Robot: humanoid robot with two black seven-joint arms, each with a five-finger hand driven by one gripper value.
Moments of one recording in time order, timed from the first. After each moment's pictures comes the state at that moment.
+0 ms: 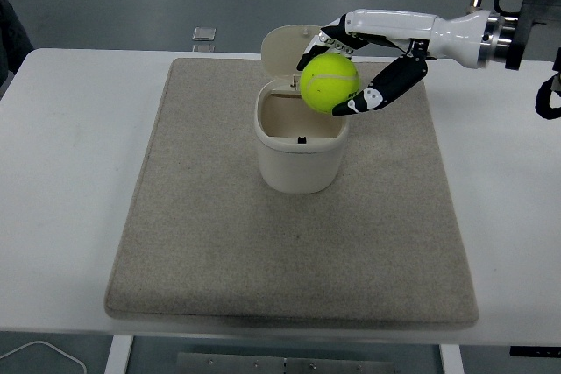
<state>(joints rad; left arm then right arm) -0.02 0.00 -0.04 -0.12 0.01 -0.05 -0.32 1.32 -0.61 0.26 1.32 -1.04 0.32 0.29</state>
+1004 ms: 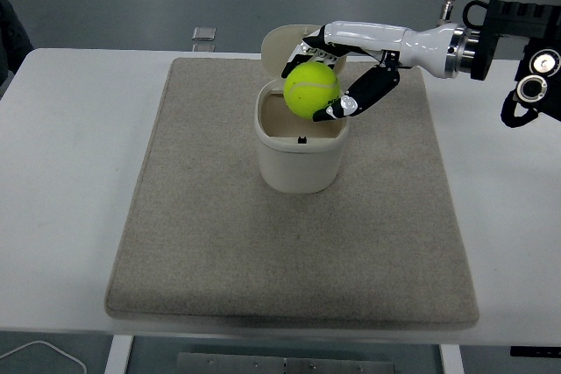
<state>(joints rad) -0.02 0.00 -0.04 -0.12 0.01 -0.05 -0.32 1.31 -0.53 0.19 1.28 -1.07 0.25 0.26</state>
